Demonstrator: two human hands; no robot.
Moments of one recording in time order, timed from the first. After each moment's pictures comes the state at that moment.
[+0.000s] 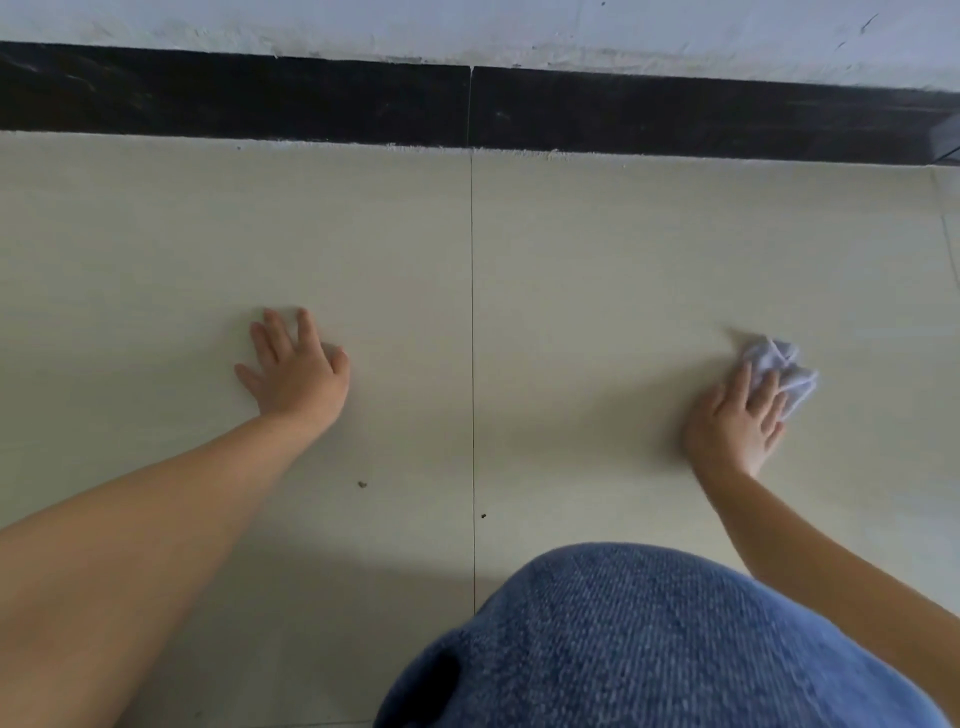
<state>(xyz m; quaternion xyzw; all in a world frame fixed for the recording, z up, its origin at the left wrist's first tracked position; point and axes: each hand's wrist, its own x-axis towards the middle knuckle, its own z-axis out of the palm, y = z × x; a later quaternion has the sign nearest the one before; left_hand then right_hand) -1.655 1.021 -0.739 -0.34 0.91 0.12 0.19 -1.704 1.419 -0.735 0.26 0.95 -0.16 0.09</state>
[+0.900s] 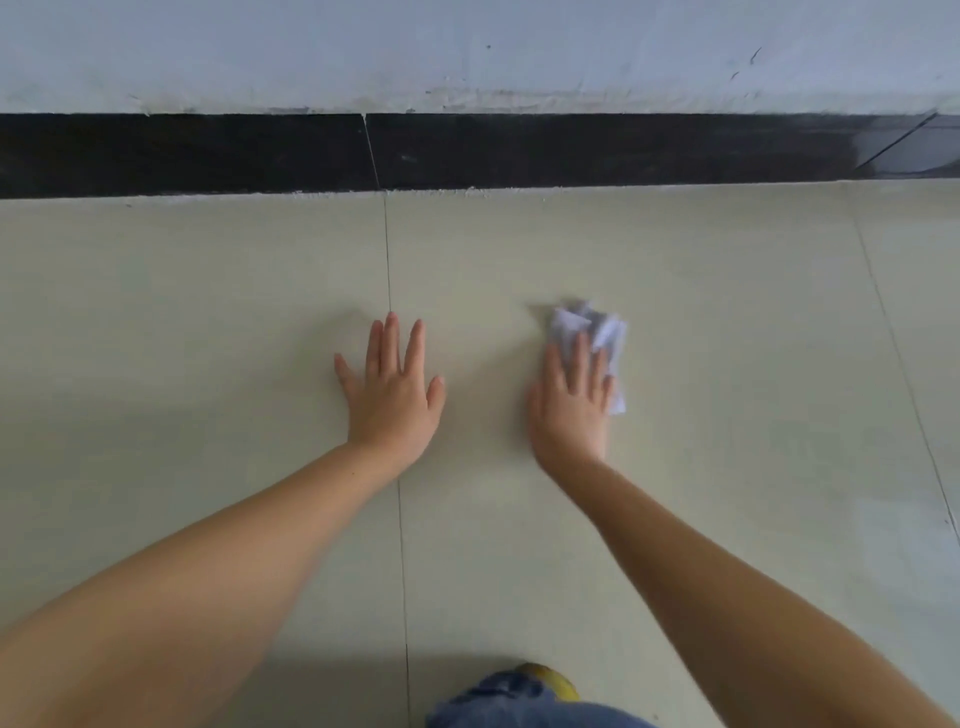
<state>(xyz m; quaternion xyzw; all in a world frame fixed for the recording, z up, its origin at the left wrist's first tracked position) -1.722 1.161 -0.728 -0.09 0.97 0.13 0.17 -1.738 1.339 -0.743 0.04 0.98 -0.15 0.13</state>
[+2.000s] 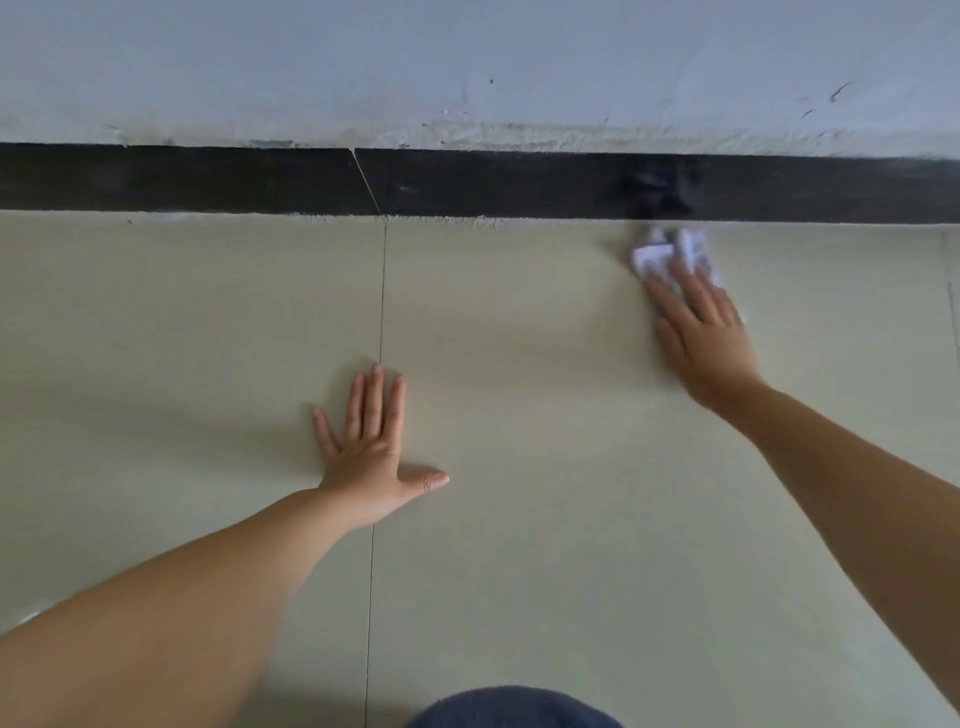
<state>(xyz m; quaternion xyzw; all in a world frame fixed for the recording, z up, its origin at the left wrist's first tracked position) -1.727 1.154 -0.725 -0.12 0.90 0.15 0.38 -1.911 1.482 -0.759 -0.21 0.97 -0.10 0.07</state>
